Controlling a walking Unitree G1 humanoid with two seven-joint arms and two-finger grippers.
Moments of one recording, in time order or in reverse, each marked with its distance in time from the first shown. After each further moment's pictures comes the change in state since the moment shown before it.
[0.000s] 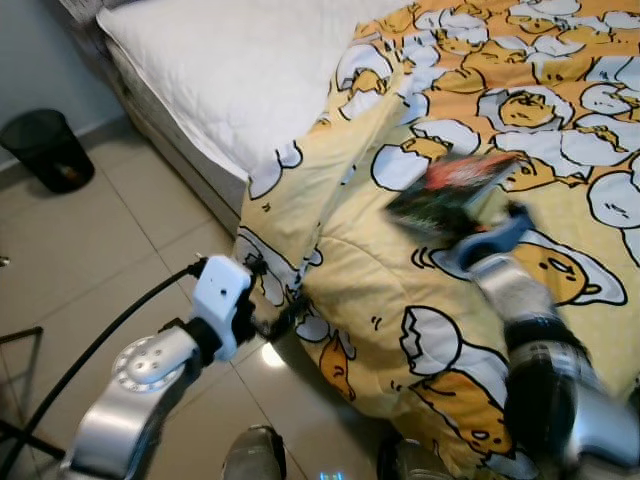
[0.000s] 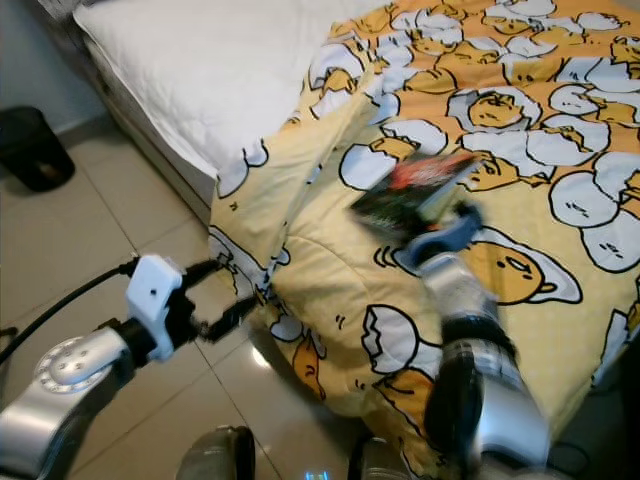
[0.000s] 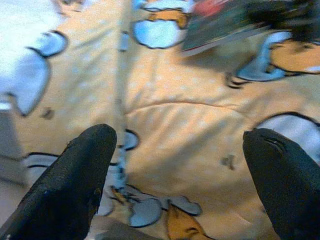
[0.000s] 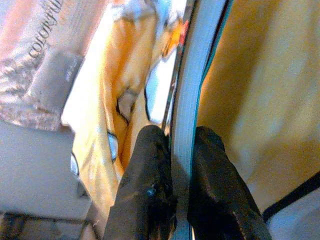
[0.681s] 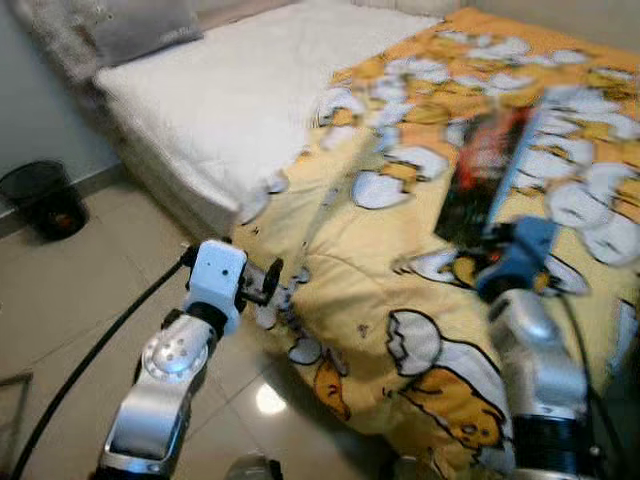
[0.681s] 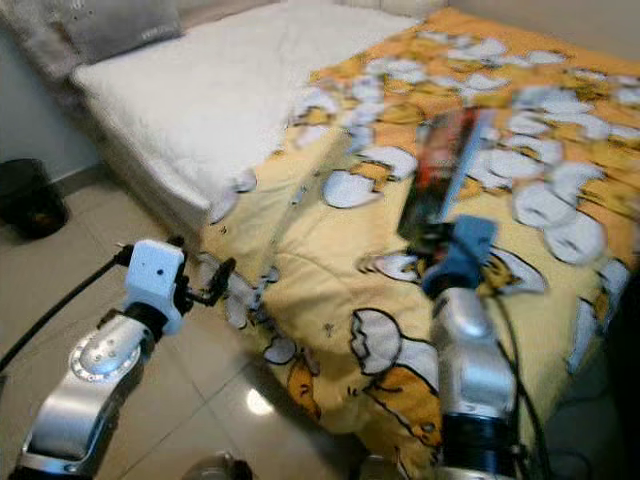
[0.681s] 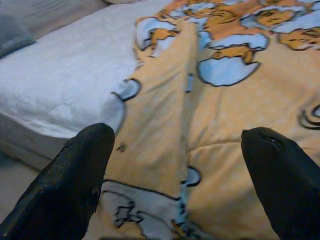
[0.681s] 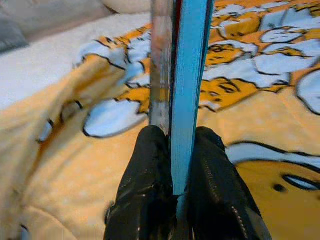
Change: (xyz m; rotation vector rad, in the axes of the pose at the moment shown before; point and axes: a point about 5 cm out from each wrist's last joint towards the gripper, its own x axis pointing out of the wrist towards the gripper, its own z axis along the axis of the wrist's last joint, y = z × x) left arm 0.017 0.013 -0.003 0.046 -0.029 0.345; right arm -0.057 0.019 -0.021 -0.702 -0.088 -0.138
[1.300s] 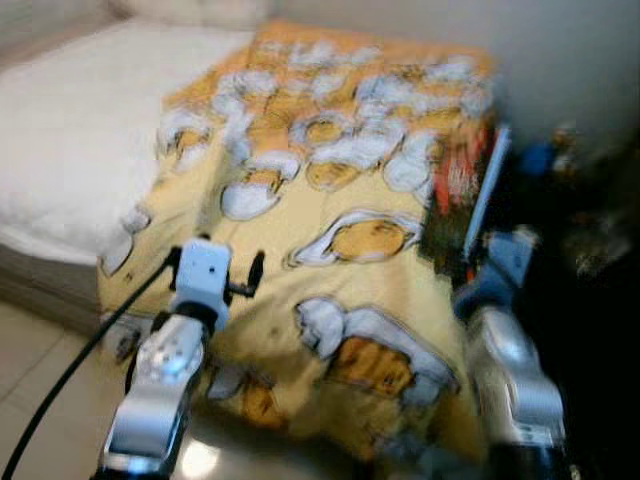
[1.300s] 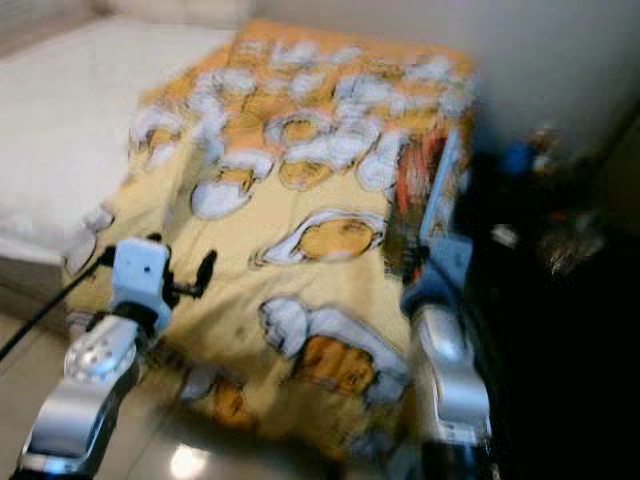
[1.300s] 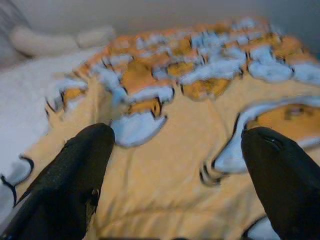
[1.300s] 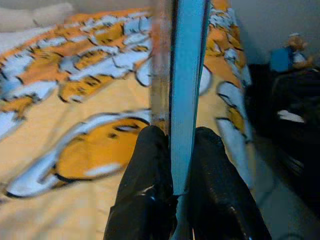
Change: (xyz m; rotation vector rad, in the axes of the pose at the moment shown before) left arm 0.000 0.012 0.002 0.026 -0.040 0.122; right arm -0.018 0.012 -0.027 0.051 0.090 -0.029
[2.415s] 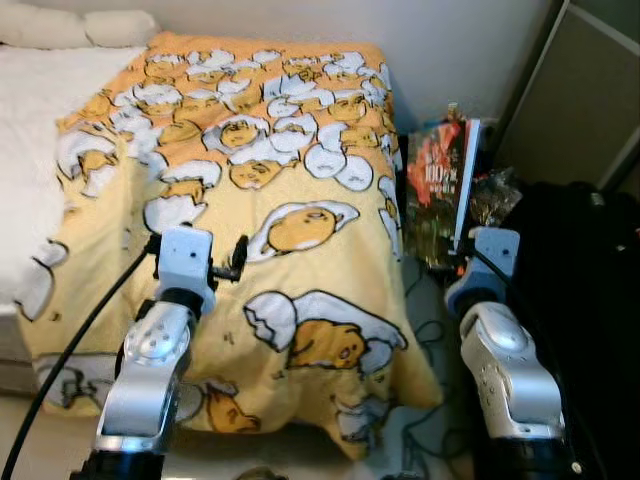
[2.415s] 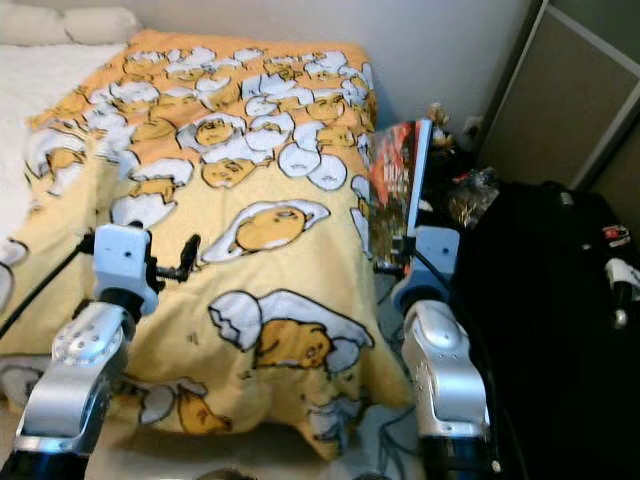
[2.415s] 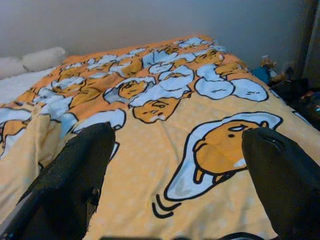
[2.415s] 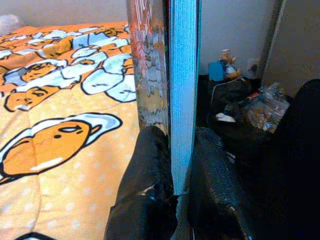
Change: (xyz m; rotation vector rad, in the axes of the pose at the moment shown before) left arm 0.009 0.020 0.001 -0.031 -0.007 0.067; right arm 0.004 0.012 0.016 -0.089 -0.043 0.057
